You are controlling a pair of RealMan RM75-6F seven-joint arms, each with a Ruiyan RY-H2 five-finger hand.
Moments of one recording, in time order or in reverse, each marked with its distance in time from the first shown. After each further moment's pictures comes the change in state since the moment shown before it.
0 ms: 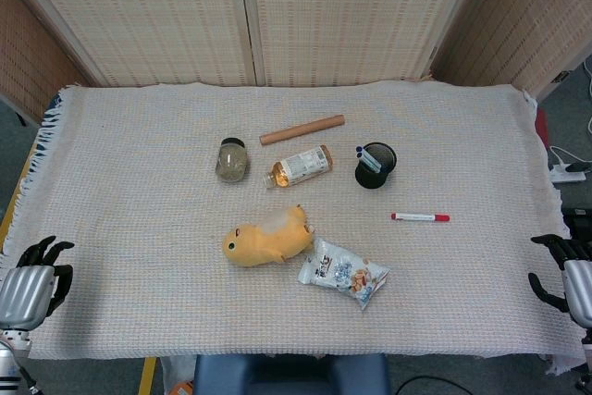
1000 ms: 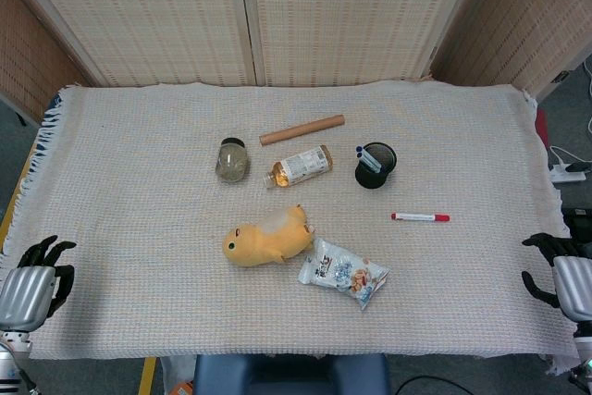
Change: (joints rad) left arm 0.005 0.011 0.004 -0.024 0.022 0.019 -0.004; right arm 0.036 -0.024 0.008 0.028 0.020 -0.073 -0.030
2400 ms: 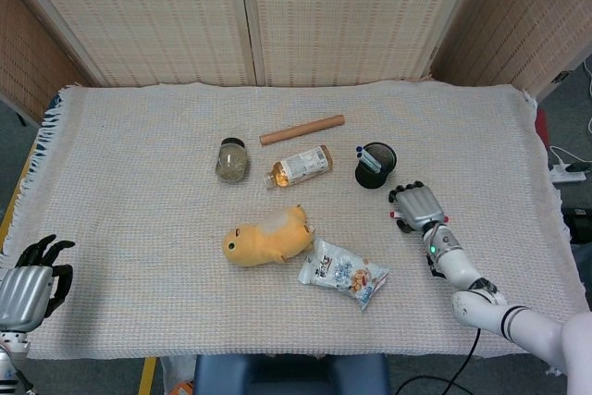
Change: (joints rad) left arm 0.002 0.011 -0.001 -0.003 0.011 0.009 -0.029; right arm 0.639 -0.406 0.107 0.305 0.394 -0.727 -0.482
